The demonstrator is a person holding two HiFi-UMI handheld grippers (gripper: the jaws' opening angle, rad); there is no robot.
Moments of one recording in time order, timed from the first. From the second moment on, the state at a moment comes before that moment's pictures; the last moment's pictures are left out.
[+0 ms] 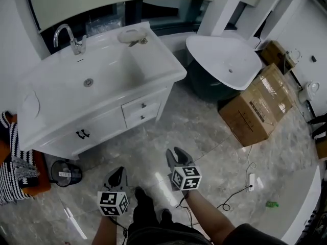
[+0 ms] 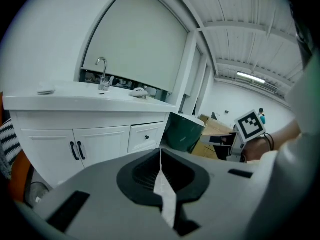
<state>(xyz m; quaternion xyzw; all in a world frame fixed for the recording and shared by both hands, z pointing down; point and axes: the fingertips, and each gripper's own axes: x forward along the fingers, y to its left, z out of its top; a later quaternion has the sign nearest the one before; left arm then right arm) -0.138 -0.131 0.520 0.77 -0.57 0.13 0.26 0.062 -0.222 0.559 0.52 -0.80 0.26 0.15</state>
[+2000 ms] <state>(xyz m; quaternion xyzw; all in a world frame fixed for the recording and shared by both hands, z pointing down) -0.106 0.256 0.370 0.81 -0.57 0.04 0.14 0.047 0.201 0.410 0.47 -0.86 0.15 0.12</state>
